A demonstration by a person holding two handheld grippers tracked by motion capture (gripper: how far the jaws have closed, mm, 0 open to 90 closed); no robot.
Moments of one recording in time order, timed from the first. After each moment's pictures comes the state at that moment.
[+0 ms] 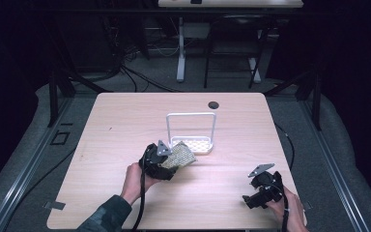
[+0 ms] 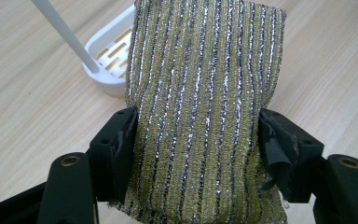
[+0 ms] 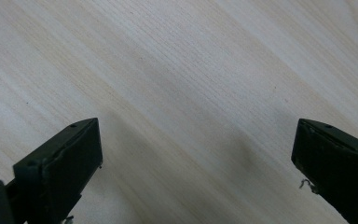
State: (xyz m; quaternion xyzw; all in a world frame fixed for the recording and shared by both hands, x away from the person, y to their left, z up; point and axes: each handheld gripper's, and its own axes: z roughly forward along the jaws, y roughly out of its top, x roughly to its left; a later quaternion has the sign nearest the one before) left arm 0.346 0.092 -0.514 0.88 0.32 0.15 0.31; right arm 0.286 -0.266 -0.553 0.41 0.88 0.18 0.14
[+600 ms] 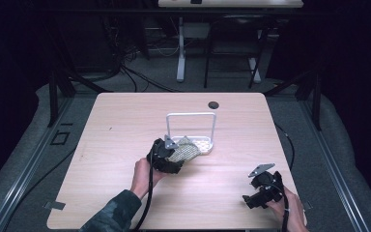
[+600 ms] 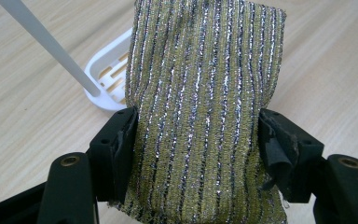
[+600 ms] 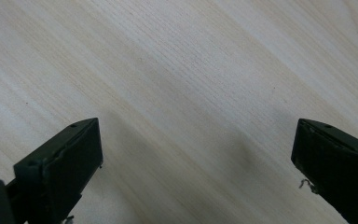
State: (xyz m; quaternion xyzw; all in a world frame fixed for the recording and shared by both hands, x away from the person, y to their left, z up) left arm 0.366 0.071 -0.519 0.87 0.35 0.16 0.31; right arm 0.286 -0.267 -0.553 0.41 0.88 0.18 0.14
